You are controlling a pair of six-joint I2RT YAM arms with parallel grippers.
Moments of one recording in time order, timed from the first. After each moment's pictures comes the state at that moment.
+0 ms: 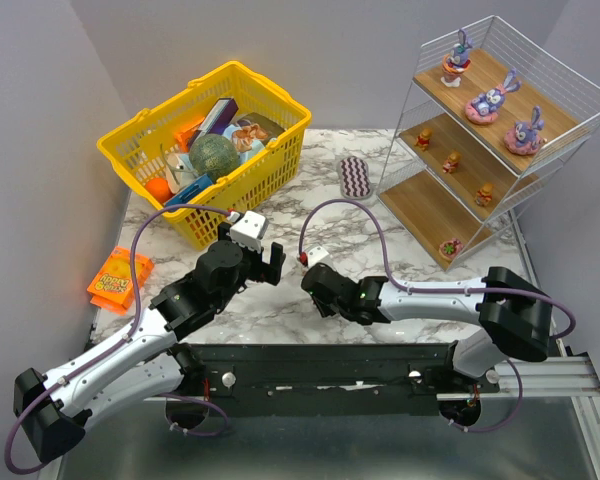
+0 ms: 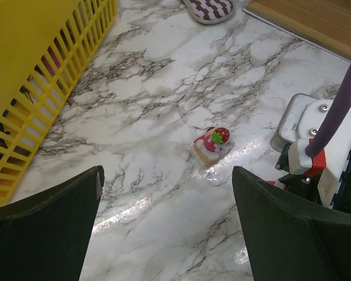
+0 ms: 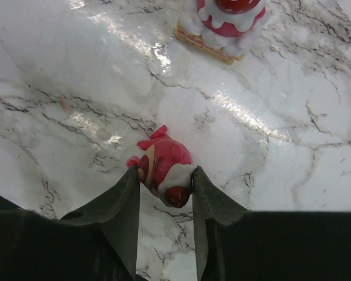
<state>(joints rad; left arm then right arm) -0.82 0.77 0.64 -0.20 -0.33 -0.18 1.16 1.54 0.85 -0.25 0.42 0.40</state>
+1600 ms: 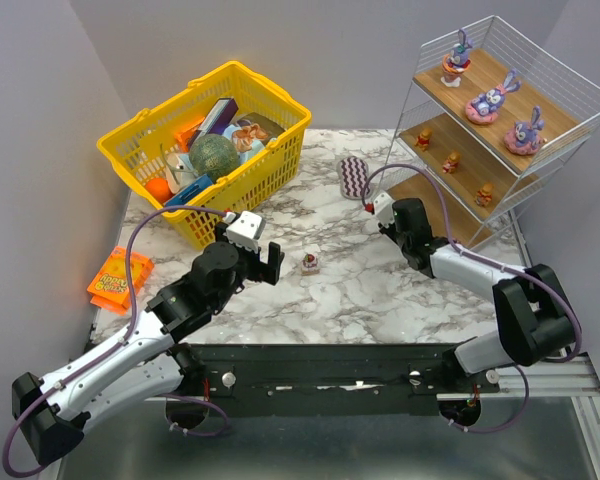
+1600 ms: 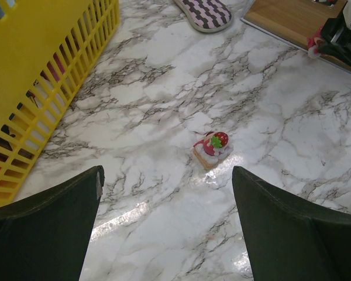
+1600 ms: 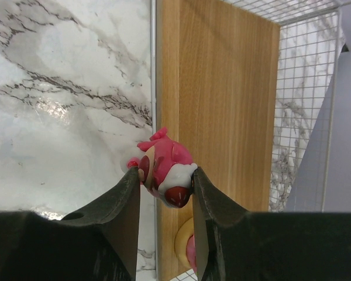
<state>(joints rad) -0.82 0.74 0.64 -0.20 -0.33 -0.18 0.41 1.46 0.71 0.07 0.37 -0.59</state>
